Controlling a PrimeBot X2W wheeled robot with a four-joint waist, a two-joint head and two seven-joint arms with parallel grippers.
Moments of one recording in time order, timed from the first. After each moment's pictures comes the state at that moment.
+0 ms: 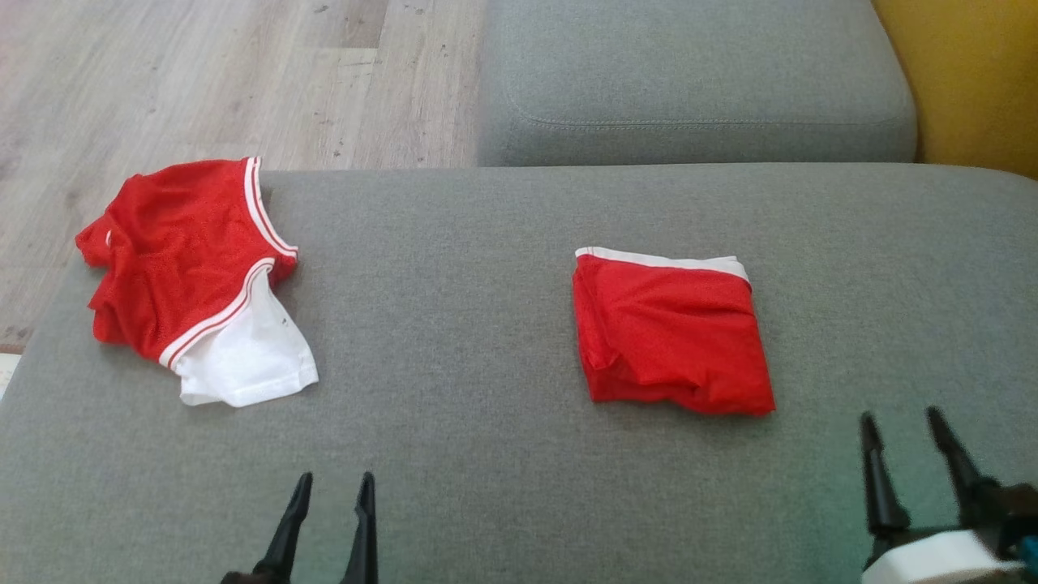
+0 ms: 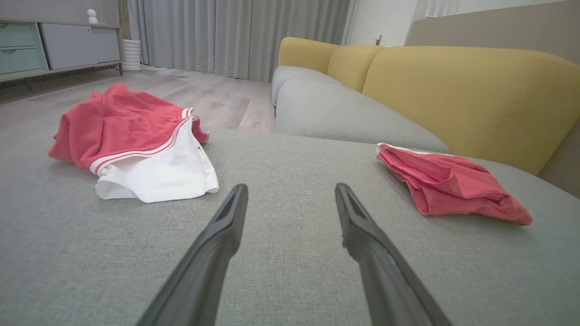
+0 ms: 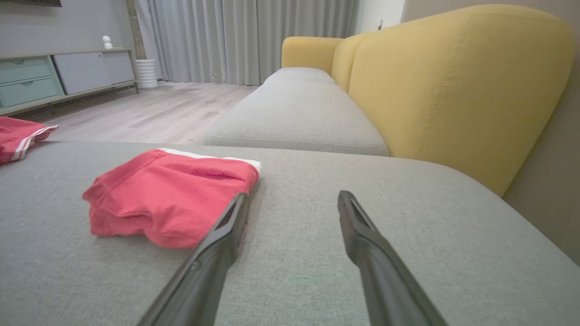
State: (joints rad) left arm 0.19 0.05 -0.21 0.18 -0.22 -0.06 -0.25; right arm 0.15 -0.14 -0.08 0.20 0.07 0.13 -0.21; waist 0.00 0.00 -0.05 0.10
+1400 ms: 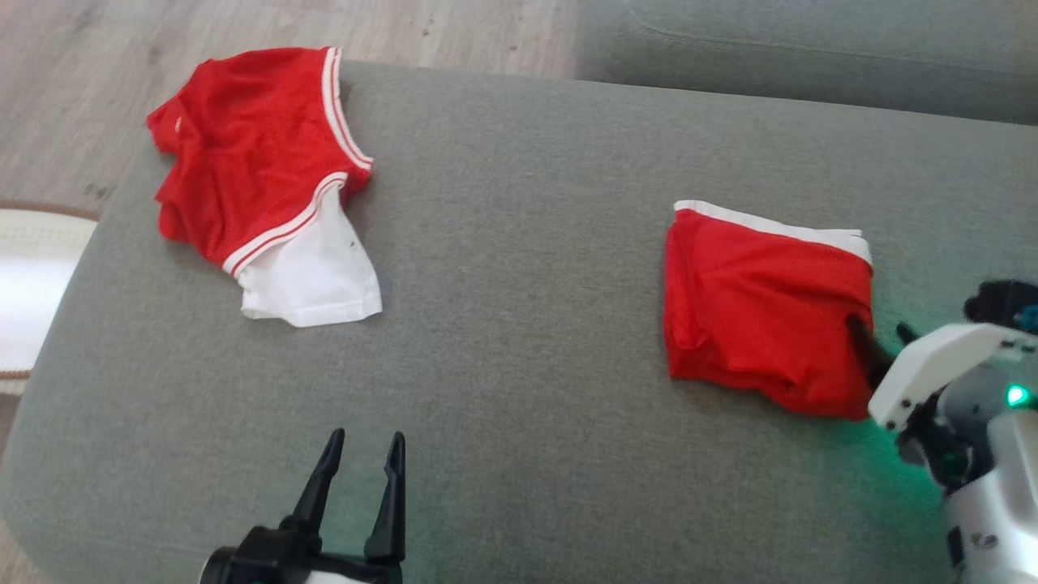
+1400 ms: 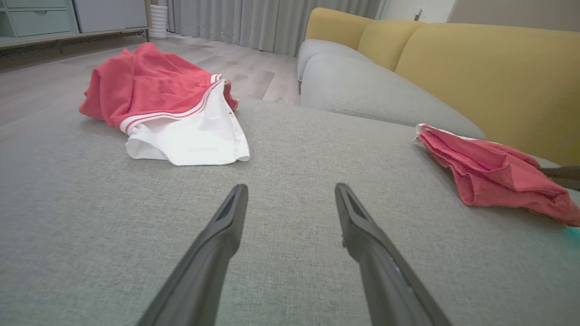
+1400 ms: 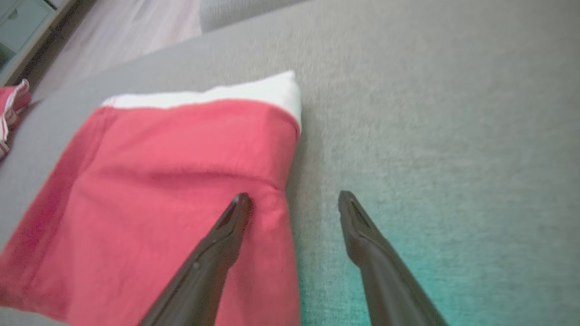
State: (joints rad) left arm 0.10 0.05 -0.26 0.22 -0.24 -0.08 -0.25; right arm -0.33 -0.21 -0.07 0.59 0.43 0.13 0.39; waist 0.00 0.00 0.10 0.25
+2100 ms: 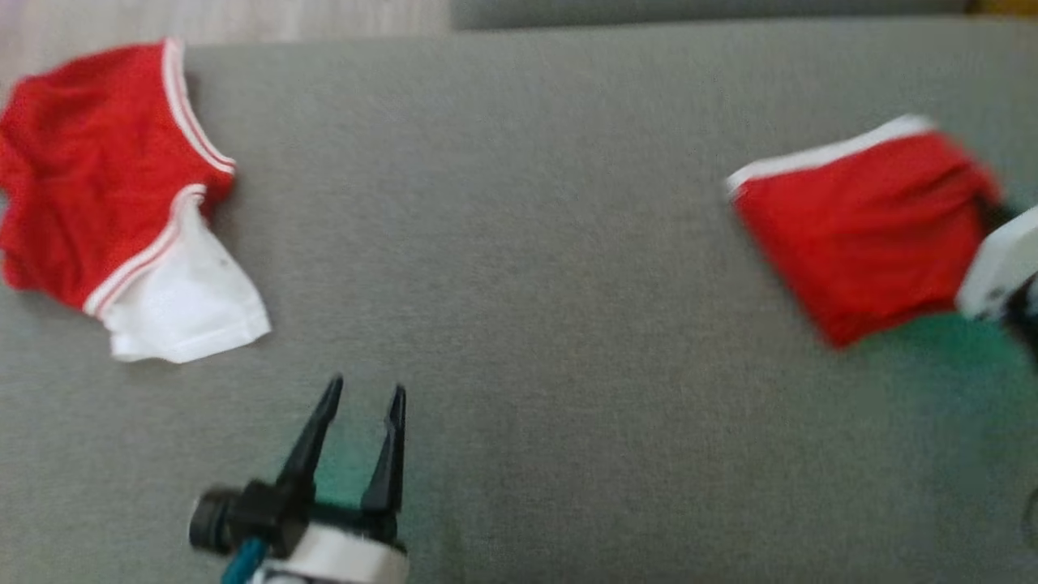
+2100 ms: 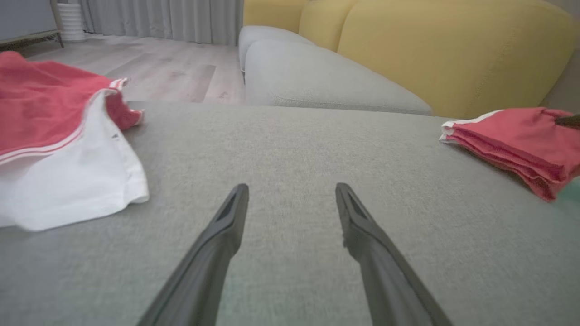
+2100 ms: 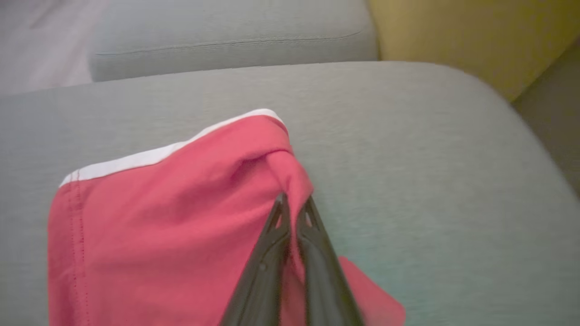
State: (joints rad) left arm 0.04 0.06 -0.24 0.21 -0.19 -0.11 -0.25; right arm -0.53 -0.35 -0.03 0.64 0.30 0.13 0.36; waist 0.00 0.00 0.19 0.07
